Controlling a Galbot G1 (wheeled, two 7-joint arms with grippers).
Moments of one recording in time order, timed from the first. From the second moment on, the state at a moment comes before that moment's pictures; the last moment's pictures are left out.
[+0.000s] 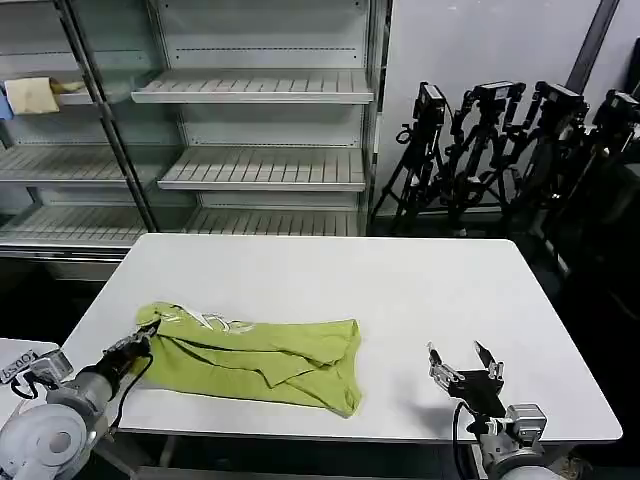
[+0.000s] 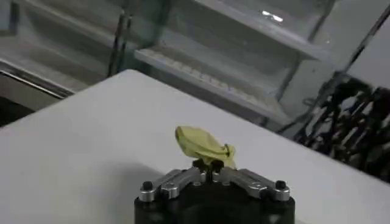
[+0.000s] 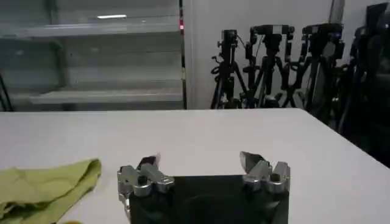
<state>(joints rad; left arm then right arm) 1.39 -0.86 -0.70 -2.03 -1.31 0.40 -0.29 -1.55 1.18 0.52 2.25 0.43 -0.38 0.23</state>
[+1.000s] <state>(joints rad) 1.16 -1.09 -0.27 -2.11 -1.43 0.37 -0.34 -1.59 1.17 0.57 2.27 0.45 -0.38 0.23</state>
